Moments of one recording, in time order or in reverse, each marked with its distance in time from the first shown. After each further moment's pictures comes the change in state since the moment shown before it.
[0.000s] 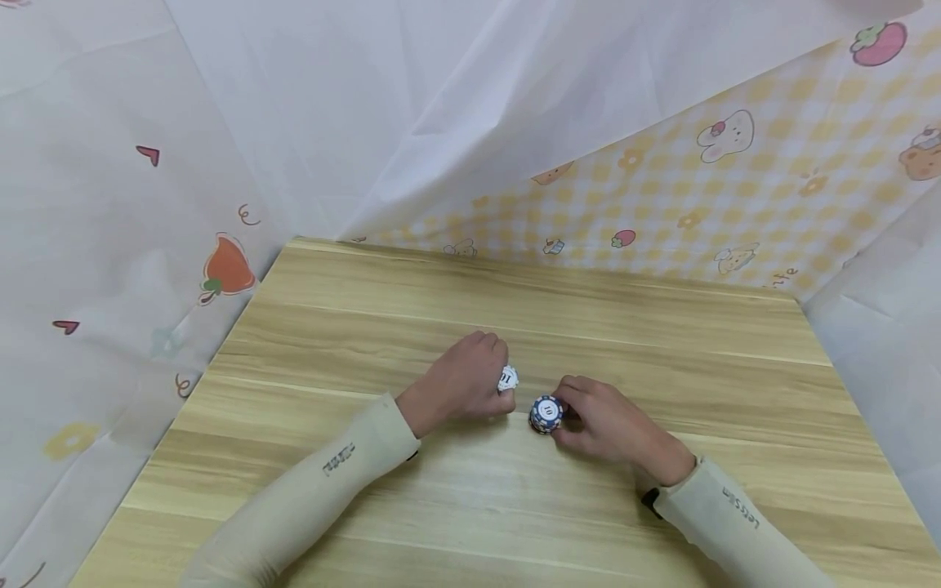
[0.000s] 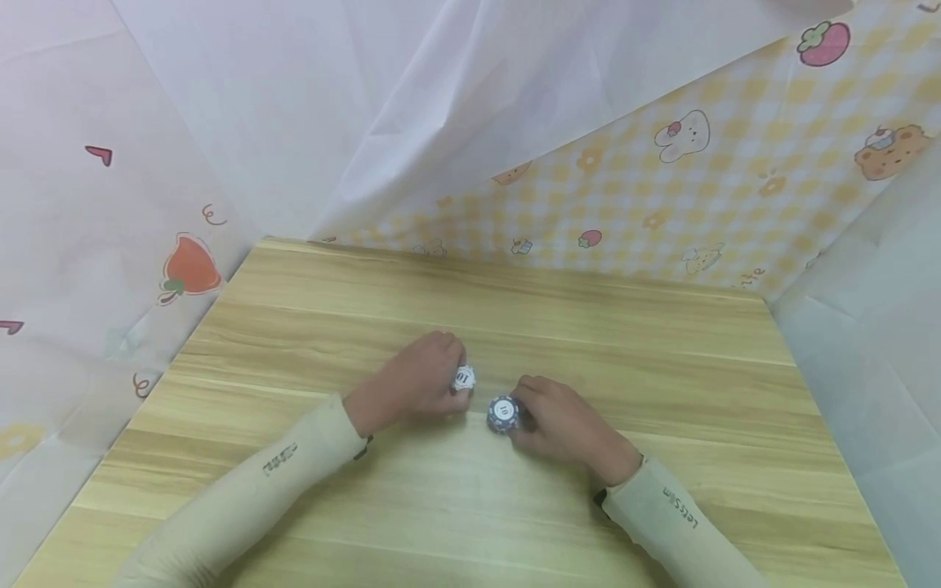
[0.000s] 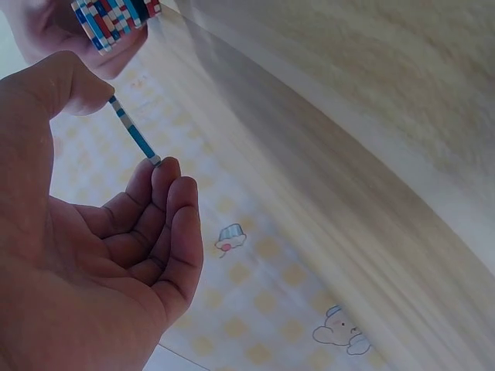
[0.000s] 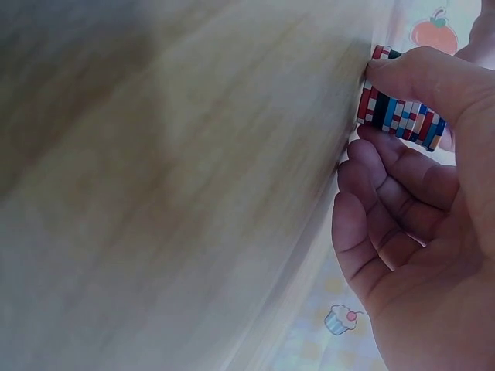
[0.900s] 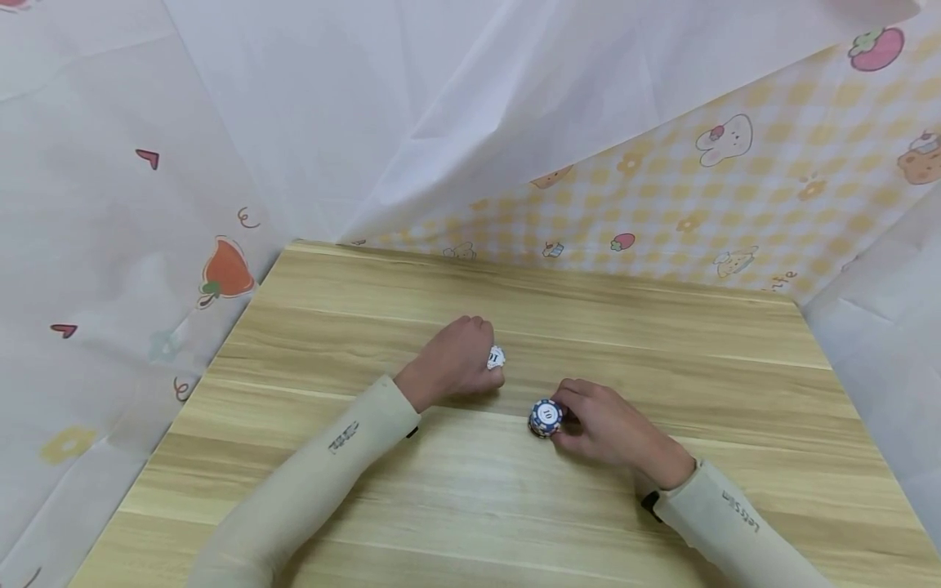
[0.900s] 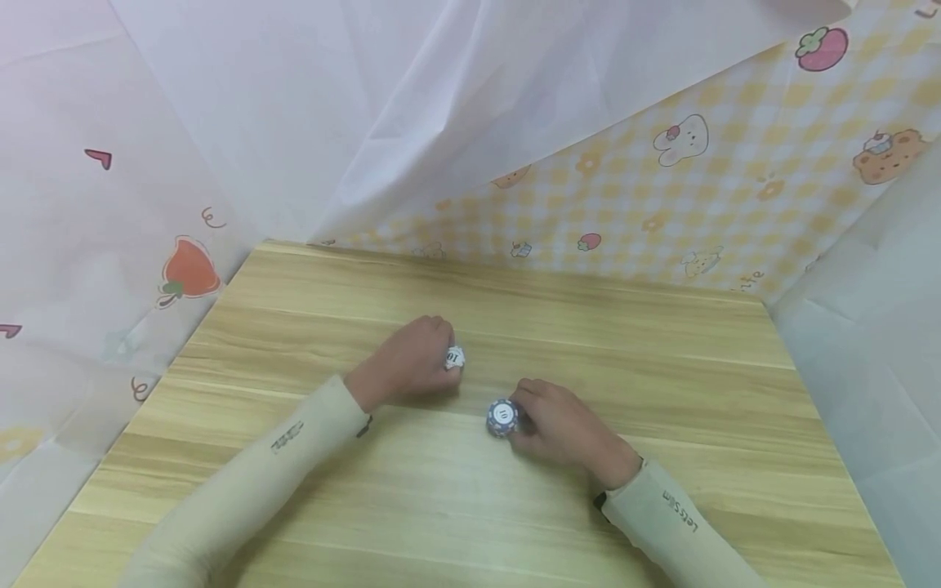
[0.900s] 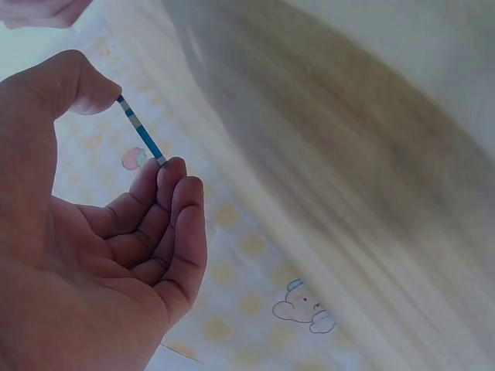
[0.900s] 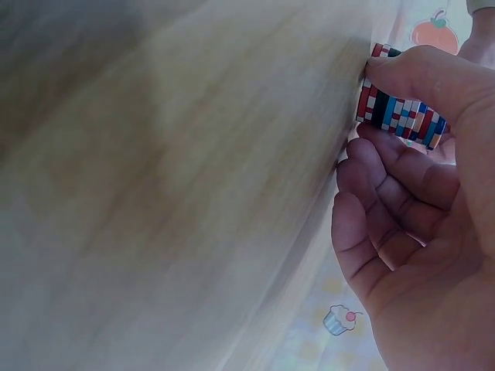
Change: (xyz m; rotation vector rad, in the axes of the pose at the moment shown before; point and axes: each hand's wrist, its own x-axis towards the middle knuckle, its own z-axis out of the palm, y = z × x) left_hand 0.014 -0.031 0.001 -0.108 -0.037 -0.116; right_hand 0.000 -0.001 0.000 -0.017 0.004 0.004
